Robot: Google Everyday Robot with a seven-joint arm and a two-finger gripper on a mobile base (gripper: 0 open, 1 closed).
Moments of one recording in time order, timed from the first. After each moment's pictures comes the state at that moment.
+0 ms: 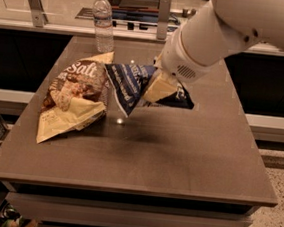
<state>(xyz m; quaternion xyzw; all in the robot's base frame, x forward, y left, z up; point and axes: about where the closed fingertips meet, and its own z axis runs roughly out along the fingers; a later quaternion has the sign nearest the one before) 0.519 -0.023 0.933 -0.64 0.71 0.04 0.30</state>
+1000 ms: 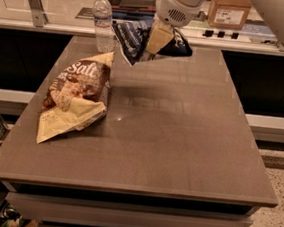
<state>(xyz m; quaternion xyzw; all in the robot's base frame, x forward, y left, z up) 0.641 -0.023 0.983 -0.66 0.70 -0.05 0.29</state>
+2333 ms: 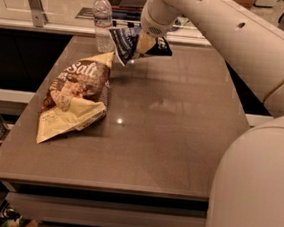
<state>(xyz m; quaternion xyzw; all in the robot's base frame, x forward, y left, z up) 0.758 0.006 0.921 -0.65 0.68 -0.10 0.33</state>
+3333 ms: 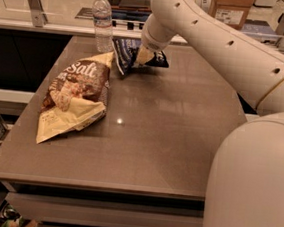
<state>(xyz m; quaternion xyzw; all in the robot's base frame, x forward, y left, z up) 0.784 0.005 0.864 -0.64 0.69 -0.09 0.33</state>
